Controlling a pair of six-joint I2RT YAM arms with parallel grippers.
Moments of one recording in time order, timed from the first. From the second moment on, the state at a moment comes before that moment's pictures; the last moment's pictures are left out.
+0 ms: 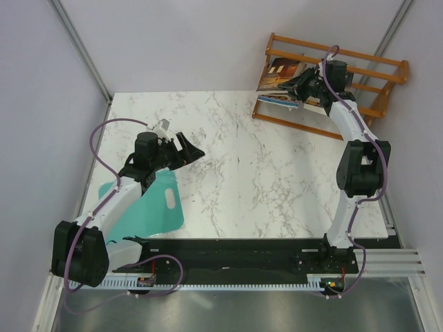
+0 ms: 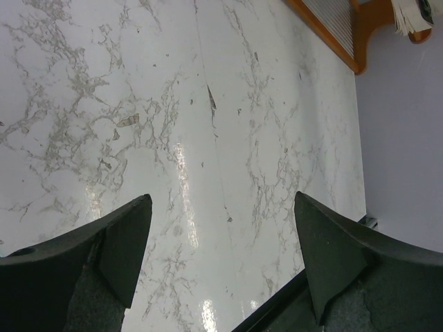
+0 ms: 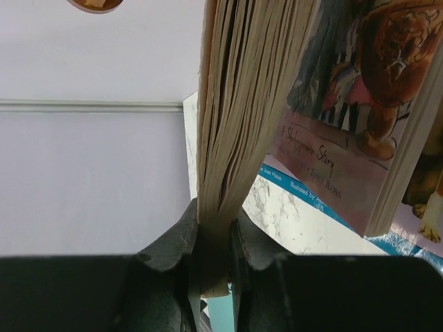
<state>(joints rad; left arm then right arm) -0.25 1.19 0.75 -0.03 0.39 -0.65 -0.02 2.02 1.78 -0.17 -0.62 0.99</state>
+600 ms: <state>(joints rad) -0.25 1.19 0.75 -0.03 0.39 -0.65 -0.02 2.08 1.86 -0.25 -0.56 0.98</state>
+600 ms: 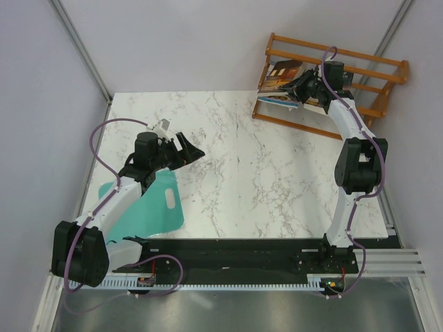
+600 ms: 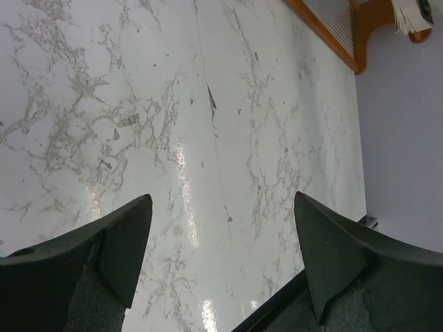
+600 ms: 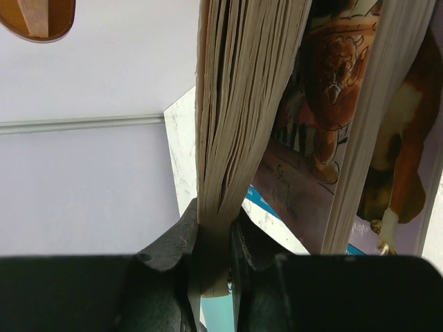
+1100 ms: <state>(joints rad) -0.25 1.19 0.75 -0.03 0.39 -0.65 -0.02 2.08 1.85 -0.25 -0.52 0.98</state>
